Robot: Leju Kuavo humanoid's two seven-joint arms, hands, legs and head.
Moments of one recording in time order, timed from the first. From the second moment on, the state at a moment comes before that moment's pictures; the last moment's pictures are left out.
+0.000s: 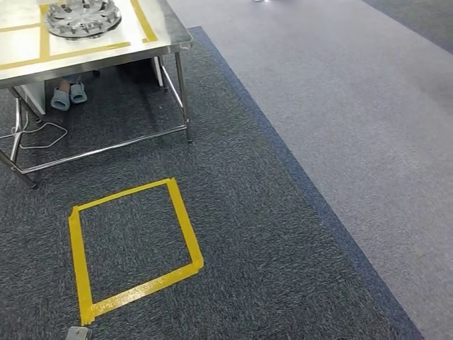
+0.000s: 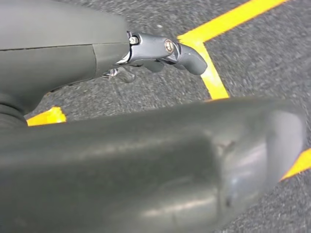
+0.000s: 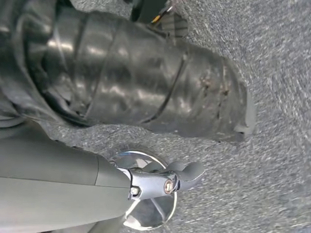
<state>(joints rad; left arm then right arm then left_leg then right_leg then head) 0.01 -0.04 0.60 -0.23 -0.44 -0.05 -0.63 -0.02 0.04 -0.71 -0.24 0.47 -0.22 -0.46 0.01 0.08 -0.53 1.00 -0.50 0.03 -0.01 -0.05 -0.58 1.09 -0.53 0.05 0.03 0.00</state>
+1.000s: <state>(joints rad) 0.01 -0.03 0.64 -0.23 -0.47 -0.05 -0.62 -0.02 0.05 -0.73 -0.23 0.52 -0.22 -0.47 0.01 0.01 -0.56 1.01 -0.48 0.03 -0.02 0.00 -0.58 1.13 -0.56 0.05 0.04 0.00</state>
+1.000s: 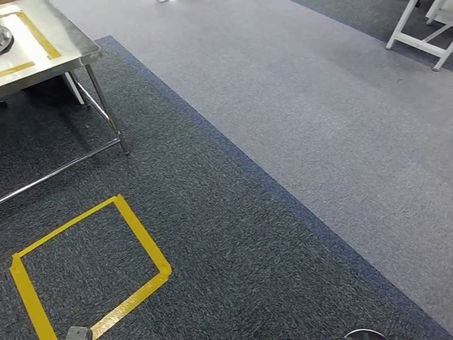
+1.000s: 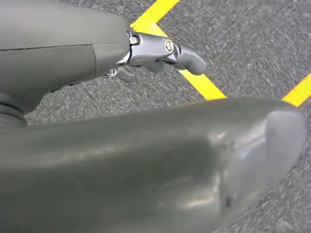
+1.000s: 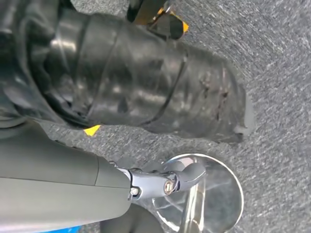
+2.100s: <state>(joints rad) 0.00 -0.03 0.66 -0.23 -0.50 -0.05 -0.62 -0.03 0.05 -0.75 -0.23 0.55 -0.23 -0.47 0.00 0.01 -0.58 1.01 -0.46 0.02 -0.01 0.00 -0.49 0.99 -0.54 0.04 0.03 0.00</state>
